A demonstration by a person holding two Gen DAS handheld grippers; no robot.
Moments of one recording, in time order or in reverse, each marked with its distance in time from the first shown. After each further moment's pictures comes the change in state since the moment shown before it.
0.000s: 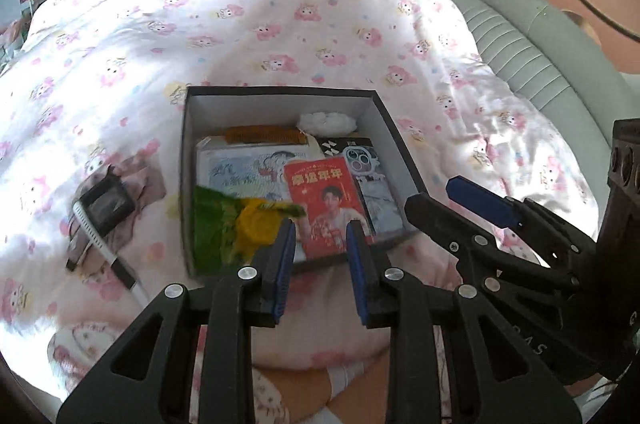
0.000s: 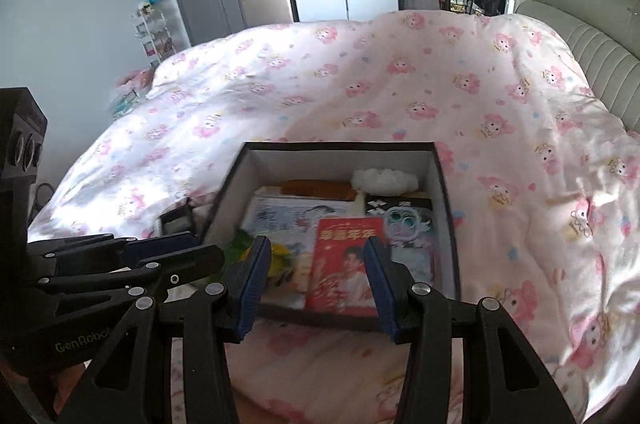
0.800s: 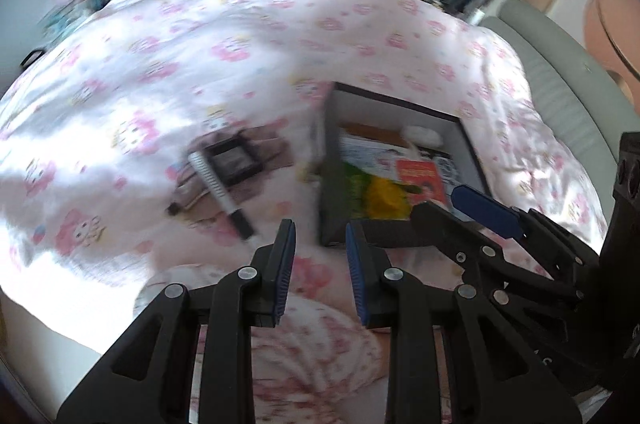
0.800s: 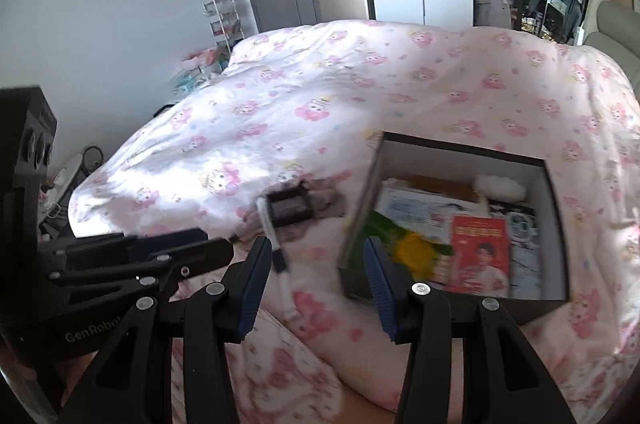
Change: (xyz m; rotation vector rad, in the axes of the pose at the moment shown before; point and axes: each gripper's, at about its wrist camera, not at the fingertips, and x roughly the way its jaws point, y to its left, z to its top) left arm -0.081 0.123 -0.060 -0.205 -0.077 0.150; right arm 0.000 0.146 -0.020 -0.139 0.011 0.171
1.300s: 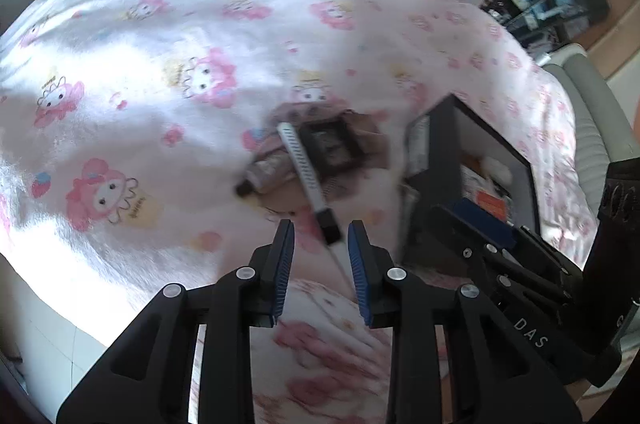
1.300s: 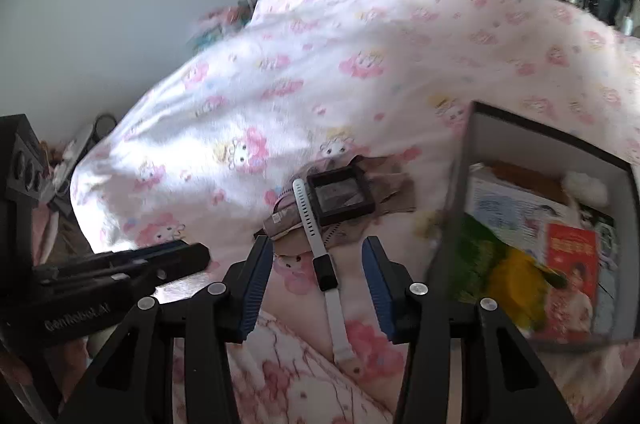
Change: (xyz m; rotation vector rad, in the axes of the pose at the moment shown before) left arm 0.060 0.128 0.012 -0.259 0.090 0.038; right arm 0.130 0.046 0.019 -0.027 0.182 0.092
